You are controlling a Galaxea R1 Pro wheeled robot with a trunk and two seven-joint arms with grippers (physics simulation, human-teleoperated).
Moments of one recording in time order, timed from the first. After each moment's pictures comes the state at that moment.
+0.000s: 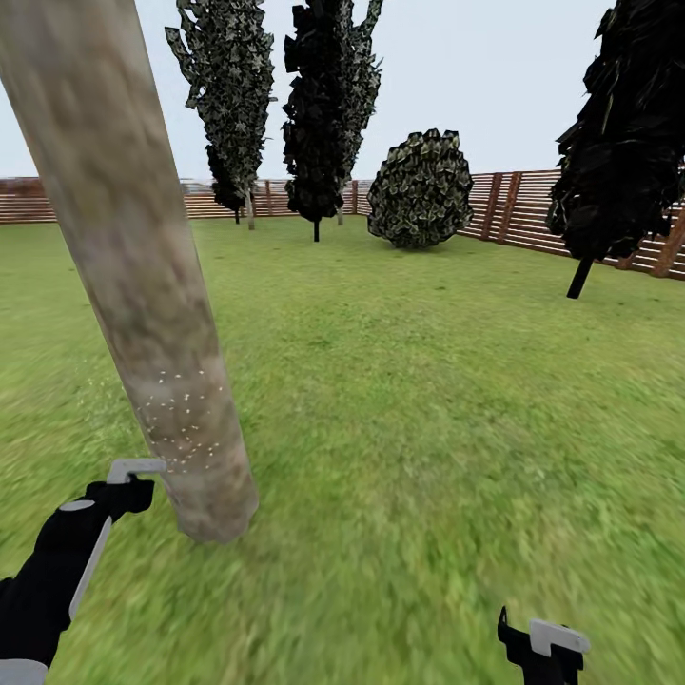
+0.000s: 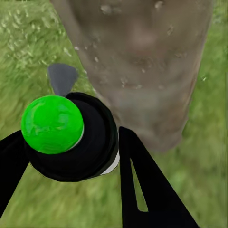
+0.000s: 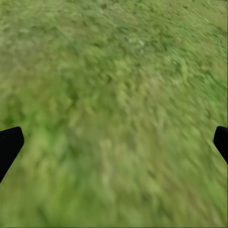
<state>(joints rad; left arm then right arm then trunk) -0.44 0.23 0.20 -1.24 -0.11 0.62 -0.09 -0.41 -0.06 -0.21 -0.12 0.17 -0.65 -0.38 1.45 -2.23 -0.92</state>
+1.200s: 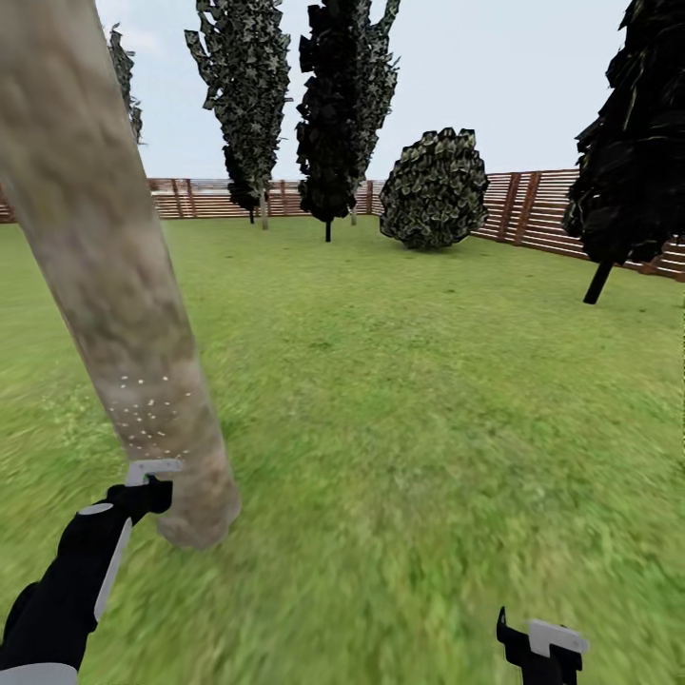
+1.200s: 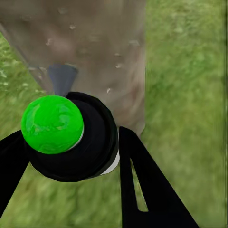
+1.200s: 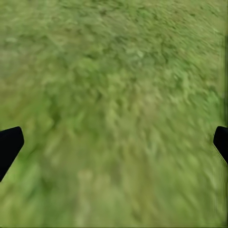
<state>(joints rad) -0.43 0.14 0.23 -1.27 -0.11 0.62 -0.09 -0.41 -0.06 -0.21 -0.12 0.17 -0.65 -0.38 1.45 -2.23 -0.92</state>
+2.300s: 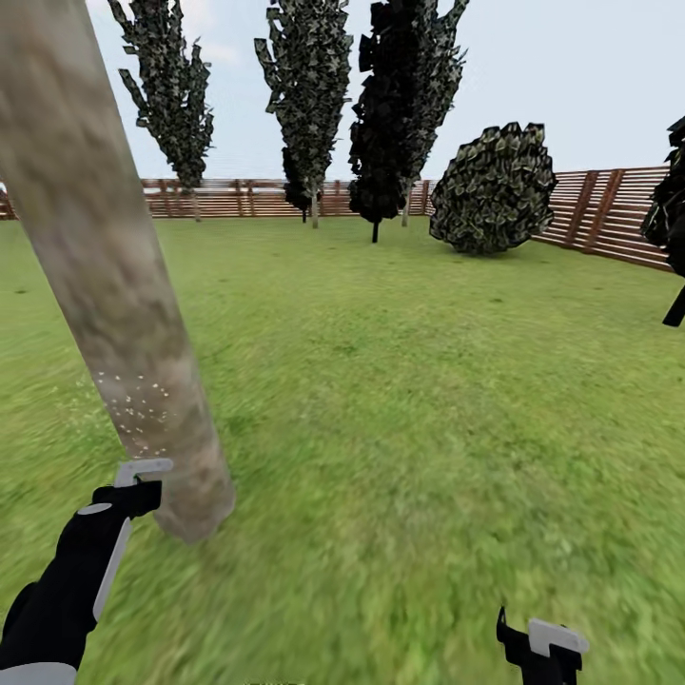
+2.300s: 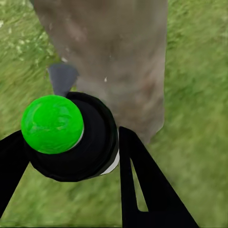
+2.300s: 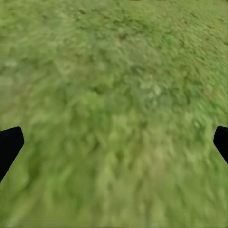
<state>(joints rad) -0.43 0.14 0.23 -1.27 -0.11 0.62 0.04 -0.42 -0.06 -0.20 -0.12 0.17 -0.65 -0.38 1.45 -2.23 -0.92</state>
